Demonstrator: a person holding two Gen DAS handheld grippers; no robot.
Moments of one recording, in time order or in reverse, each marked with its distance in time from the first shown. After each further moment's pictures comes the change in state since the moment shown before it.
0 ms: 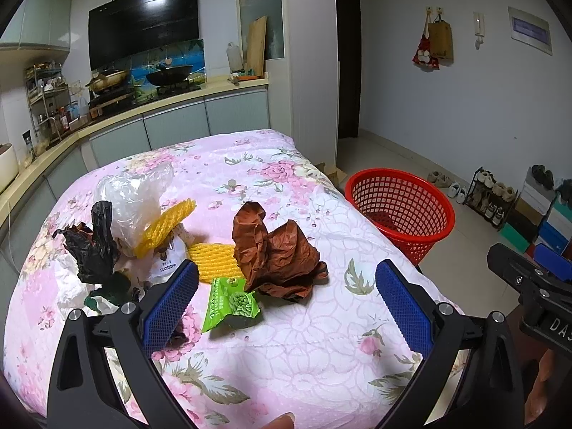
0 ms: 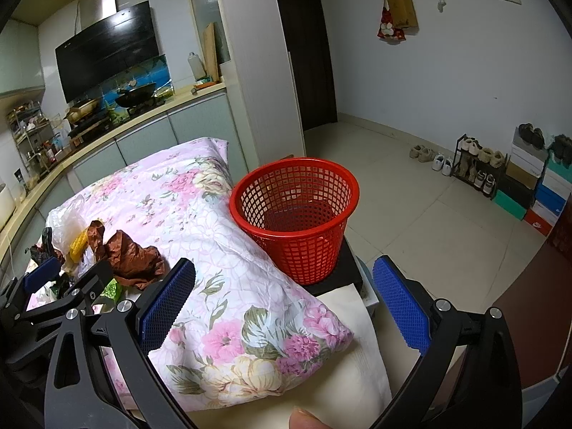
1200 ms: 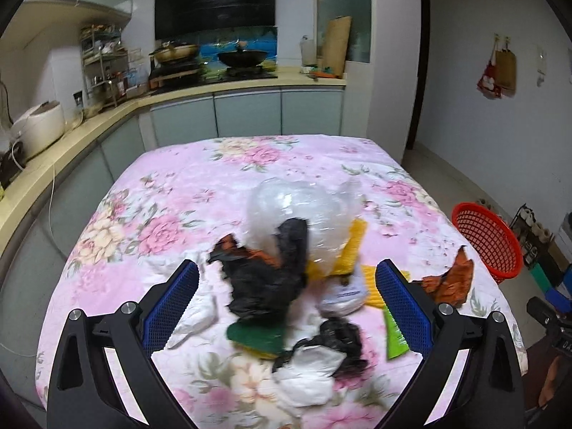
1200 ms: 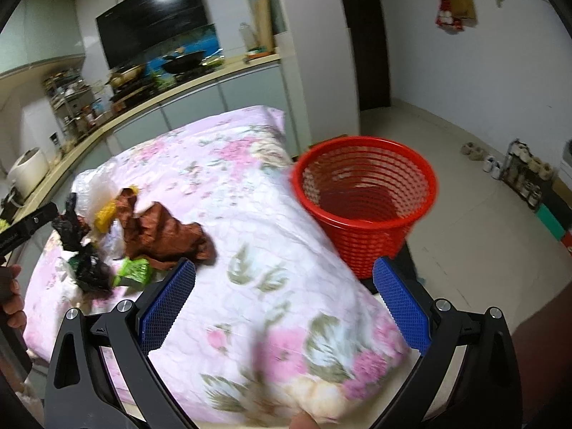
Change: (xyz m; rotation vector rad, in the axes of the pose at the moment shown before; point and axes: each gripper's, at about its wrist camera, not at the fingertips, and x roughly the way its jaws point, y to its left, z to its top) left arm -0.009 0.164 0.005 -0.177 0.020 0.147; right arm 0.049 0.052 -0.003 -0.125 0.098 0.205
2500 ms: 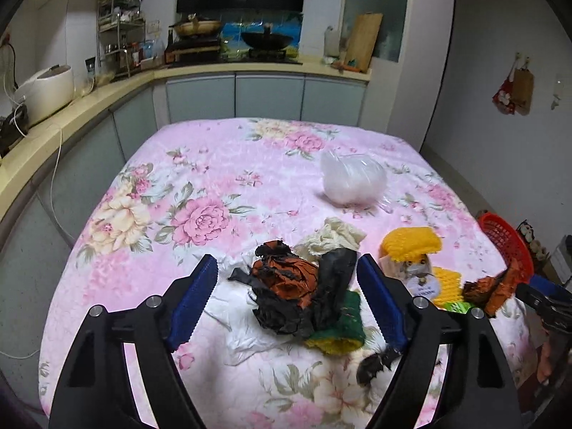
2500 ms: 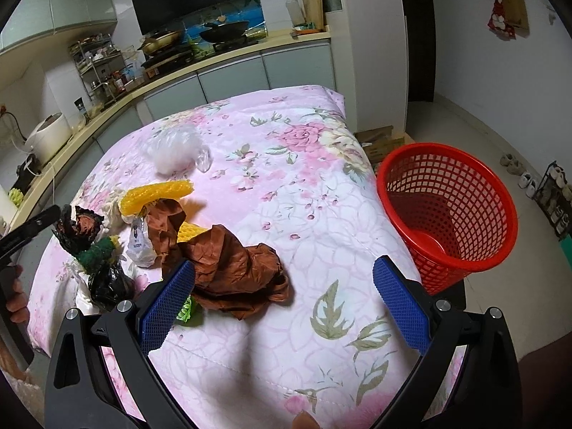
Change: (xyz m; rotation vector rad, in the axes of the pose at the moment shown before) left arm 0.019 0.083 -0.003 -0.088 0.045 -0.024; right arm 0.061 0.056 0.027 -0.102 0.107 0.087
